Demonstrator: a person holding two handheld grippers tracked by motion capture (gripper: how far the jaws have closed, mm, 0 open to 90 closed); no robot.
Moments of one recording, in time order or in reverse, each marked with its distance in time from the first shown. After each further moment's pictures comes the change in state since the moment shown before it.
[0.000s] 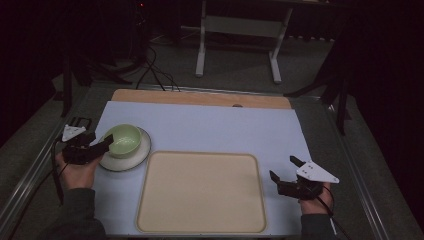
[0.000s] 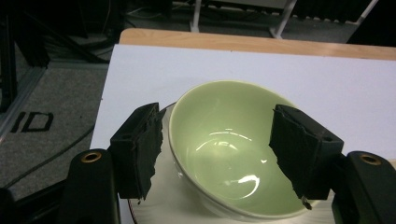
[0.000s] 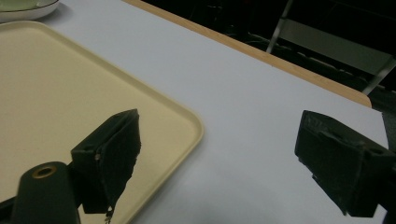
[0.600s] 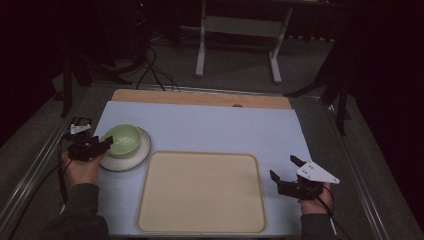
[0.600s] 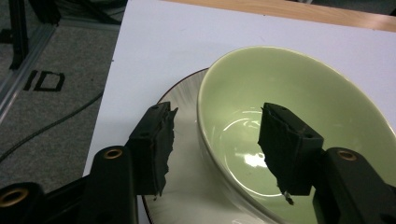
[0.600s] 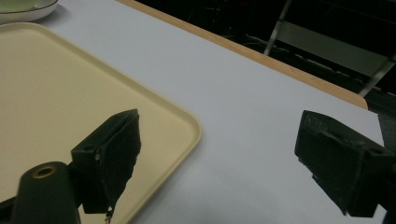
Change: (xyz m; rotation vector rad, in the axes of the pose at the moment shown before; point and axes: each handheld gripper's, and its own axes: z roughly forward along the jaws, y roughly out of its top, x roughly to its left) left arm 0.010 -0.004 0.029 0.140 0.066 -0.072; right arm 0.000 0.000 0.000 -0.008 -0.010 -0.006
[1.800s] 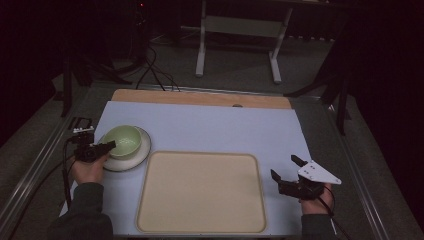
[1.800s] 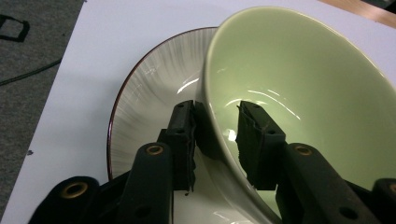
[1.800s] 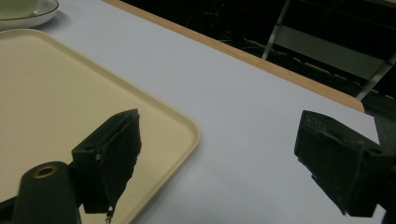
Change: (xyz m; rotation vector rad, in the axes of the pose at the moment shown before) left arm 0.005 -0.009 0.022 0.111 -0.068 -0.143; right arm -0.001 0.001 -0.002 -0.018 -0.006 0.005
